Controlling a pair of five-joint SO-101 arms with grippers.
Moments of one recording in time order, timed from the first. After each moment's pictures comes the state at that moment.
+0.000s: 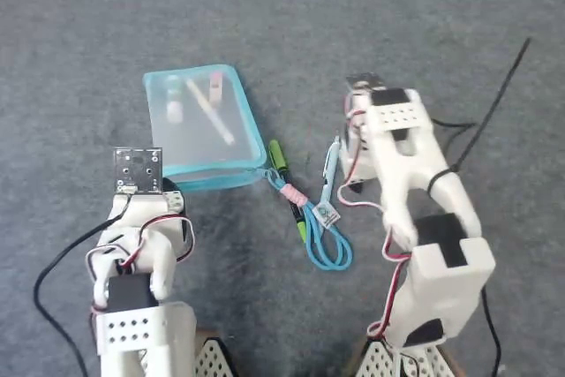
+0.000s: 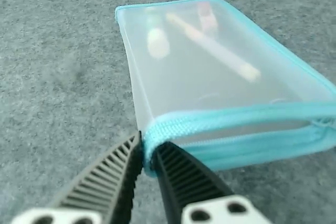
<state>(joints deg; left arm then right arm) -14.0 -83.8 85.3 50.5 -2.2 -13.9 15.6 5.5 80.7 0.8</state>
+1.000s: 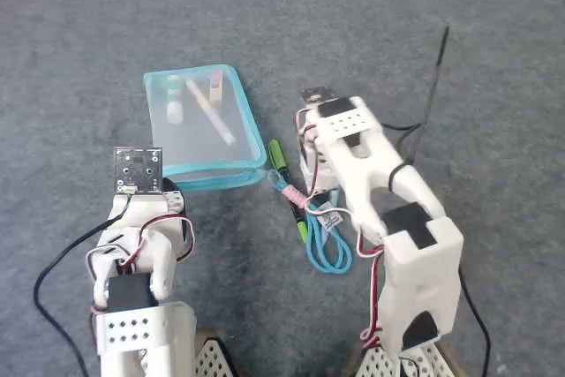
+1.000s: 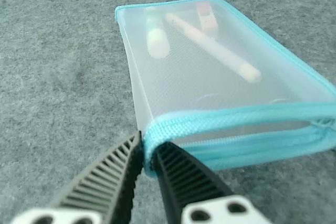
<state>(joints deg) -14.0 -83.8 85.3 50.5 -2.2 -22.8 24.7 2.5 78.2 -5.7</state>
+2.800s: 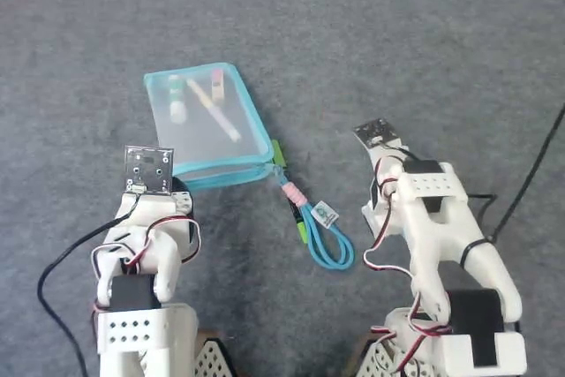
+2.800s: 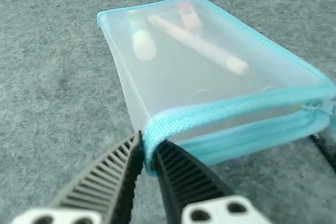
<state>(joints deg) -10.4 -83.8 85.3 50.6 -2.2 -6.2 -10.5 47.9 58.7 19.5</state>
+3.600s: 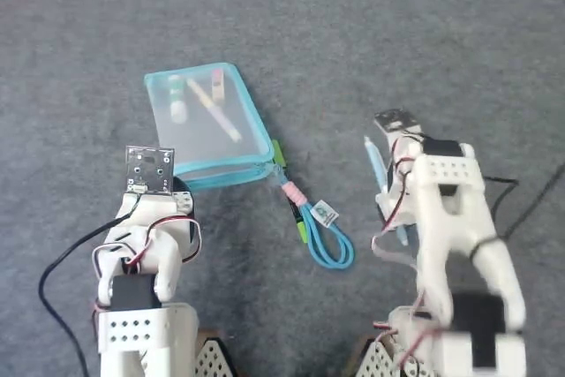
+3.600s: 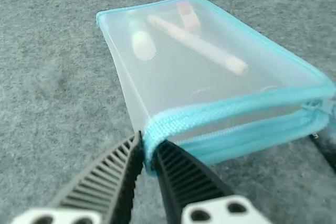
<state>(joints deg) -10.3 -83.8 85.3 50.6 -2.2 -2.2 -11.7 38.0 73.3 19.4</state>
